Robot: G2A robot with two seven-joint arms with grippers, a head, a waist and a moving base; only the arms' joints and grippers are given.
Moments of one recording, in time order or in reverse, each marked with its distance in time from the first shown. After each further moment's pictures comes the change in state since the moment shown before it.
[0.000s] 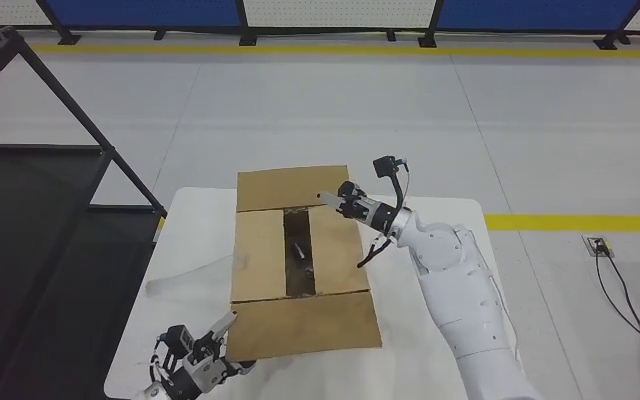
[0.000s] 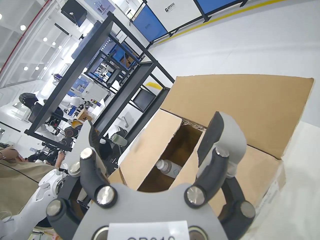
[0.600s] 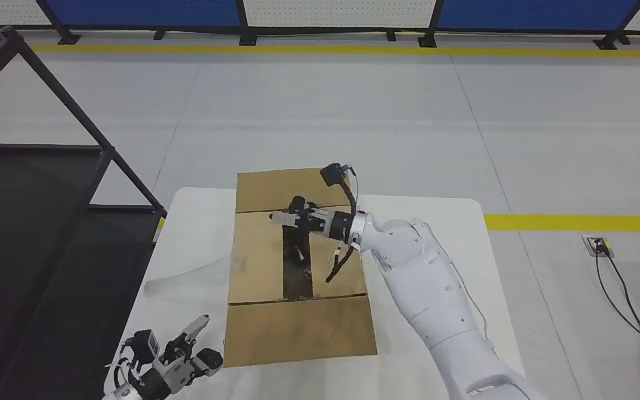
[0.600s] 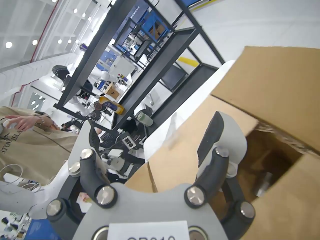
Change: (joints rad) left arm -0.021 0.004 -0.159 0.101 0.166 0.025 -0.175; right arm 0.108 -0.073 -0.151 0.161 0.124 -0.107 0.083
